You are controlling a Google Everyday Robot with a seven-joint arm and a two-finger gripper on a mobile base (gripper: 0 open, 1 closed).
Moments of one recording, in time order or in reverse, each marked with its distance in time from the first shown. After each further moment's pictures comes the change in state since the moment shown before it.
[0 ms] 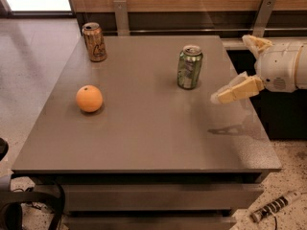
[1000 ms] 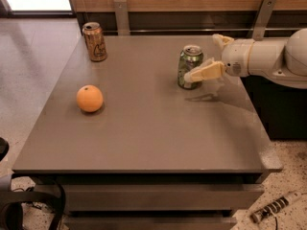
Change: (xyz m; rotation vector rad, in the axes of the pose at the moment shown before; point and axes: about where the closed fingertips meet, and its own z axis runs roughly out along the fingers) arm 0.013 -0.055 0.110 -0.049 -0.144 0.142
